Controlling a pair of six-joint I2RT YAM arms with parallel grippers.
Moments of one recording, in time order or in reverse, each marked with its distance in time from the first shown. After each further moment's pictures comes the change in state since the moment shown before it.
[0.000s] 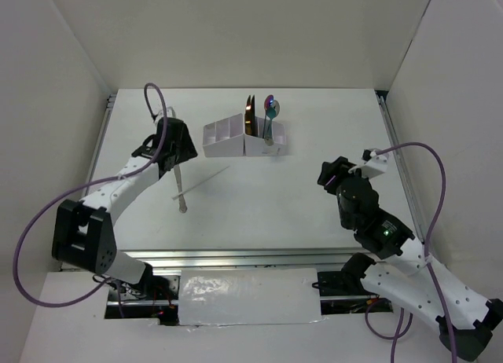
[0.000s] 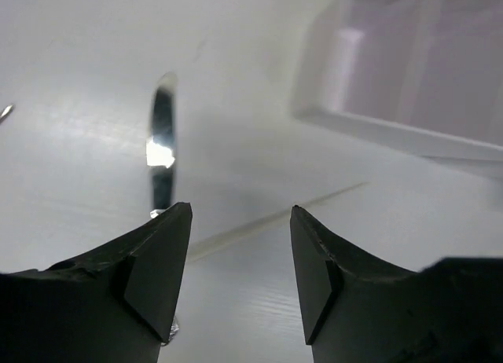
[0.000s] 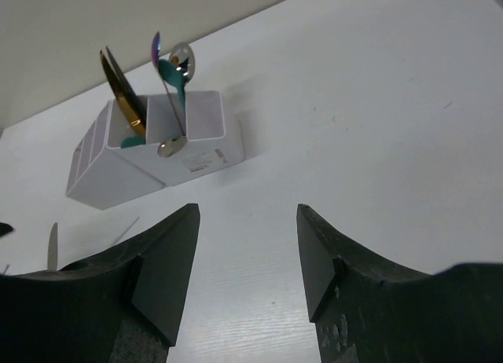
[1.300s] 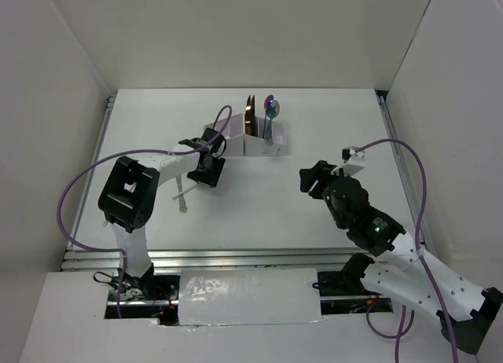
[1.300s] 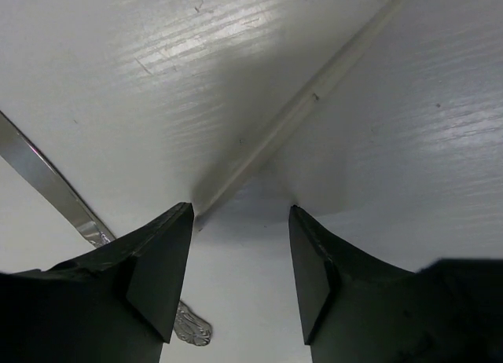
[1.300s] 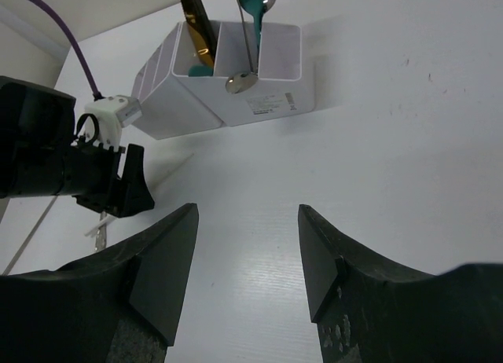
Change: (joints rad) left arm -0.142 0.460 0.193 -0.305 0.058 0.403; right arm 0.047 0.053 -0.031 0.063 -0.246 0.023
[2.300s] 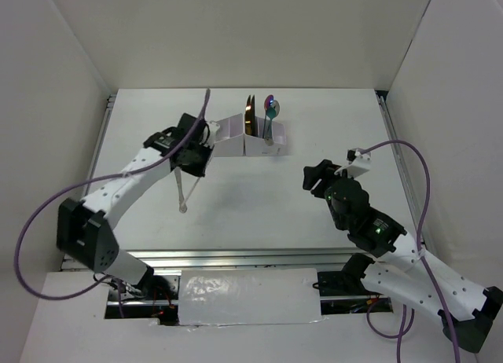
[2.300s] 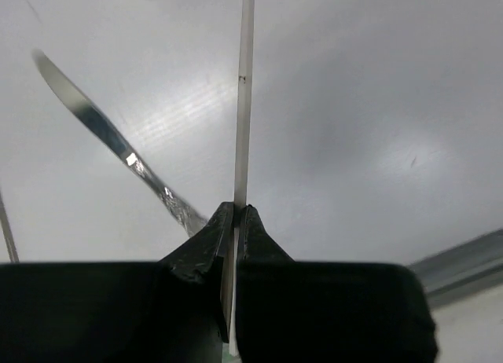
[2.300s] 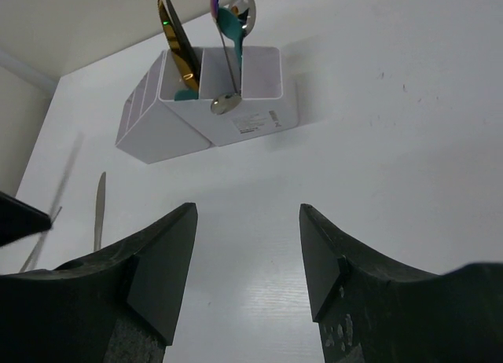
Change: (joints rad) left arm -0.013 -0.351 0.040 -0.249 0.158 0.091; right arm 0.026 -0.011 0.002 0.000 0.108 0.027
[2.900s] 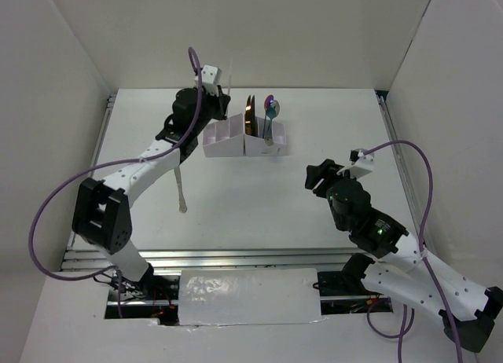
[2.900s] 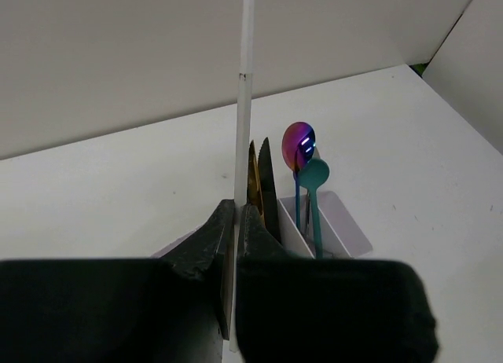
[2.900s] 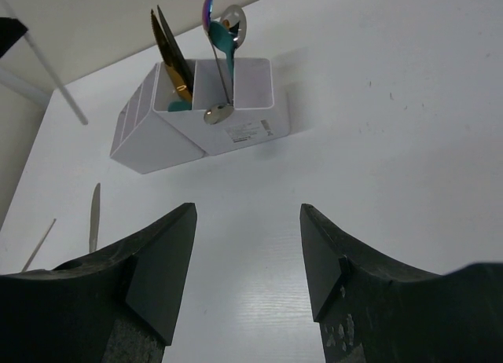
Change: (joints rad) left arm 0.043 0.067 0.014 1.051 0.027 -0.084; right arm 0.014 -0.010 0.012 -0.011 0.059 -0.004
